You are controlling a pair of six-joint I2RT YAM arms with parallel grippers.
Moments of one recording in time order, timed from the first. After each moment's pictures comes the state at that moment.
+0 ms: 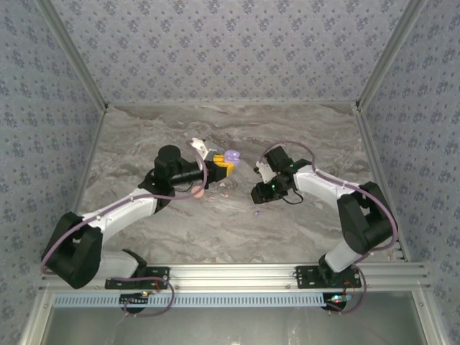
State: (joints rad) left arm -0.59 1.30 0.71 0.45 0.65 -0.15; right arm 0.51 1.60 0.96 -0.61 -0.34 0.14
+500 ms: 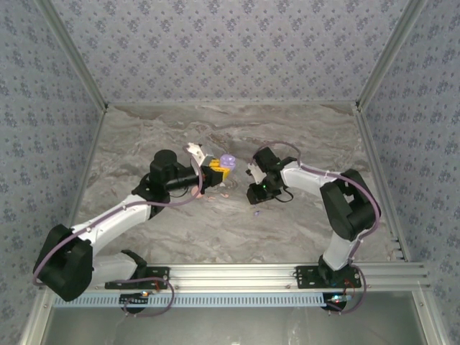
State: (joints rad) left arm -0.59 1.21 0.67 0.35 0.61 -0.10; right arm 0.56 1.75 1.04 -0.61 -0.27 0.14
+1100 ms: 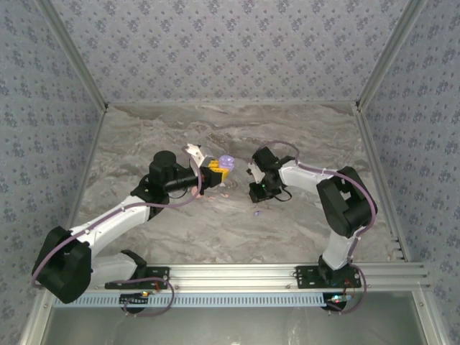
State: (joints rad) left arm -0.59 1.19 0.66 0.34 0.60 -0.10; right arm 0.55 1.78 1.06 -0.60 -0.22 0.16
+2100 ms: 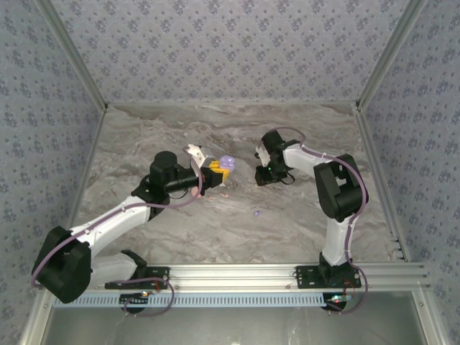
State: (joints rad) left arm -0.60 1.19 0.66 0.34 0.59 -0.10; right arm 0.41 1.93 1.27 -0.68 -0.21 0.05
